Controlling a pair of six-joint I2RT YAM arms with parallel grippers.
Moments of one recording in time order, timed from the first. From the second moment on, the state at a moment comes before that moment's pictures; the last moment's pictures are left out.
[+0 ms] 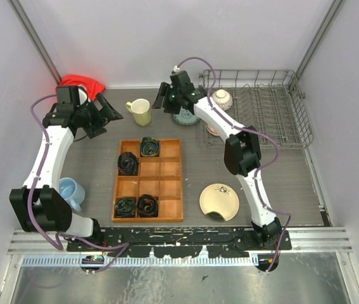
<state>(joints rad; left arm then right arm) 0.01 1.43 1.36 -0.71 0.34 -0.61 0.55 2.36 2.24 -0.54 -0.18 0.69</state>
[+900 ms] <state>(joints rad) 0.02 1.43 1.36 -0.71 0.35 -0.57 0.65 2.53 2.38 -0.42 0.10 0.77</state>
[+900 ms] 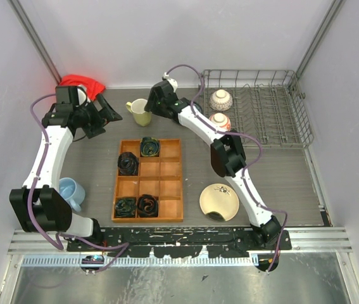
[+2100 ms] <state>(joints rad) 0.05 1.44 1.36 -0.72 0.36 -0.54 0.63 2.55 2.27 -0.30 0.02 0.78</state>
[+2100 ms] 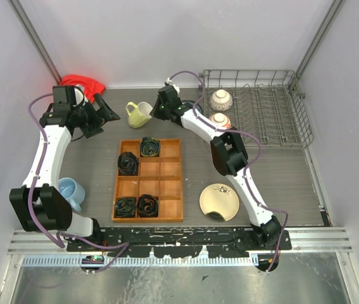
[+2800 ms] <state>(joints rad) 0.05 1.49 1.36 -0.67 0.41 -0.57 0.54 2.31 1.92 -0.20 -0.12 0.64</state>
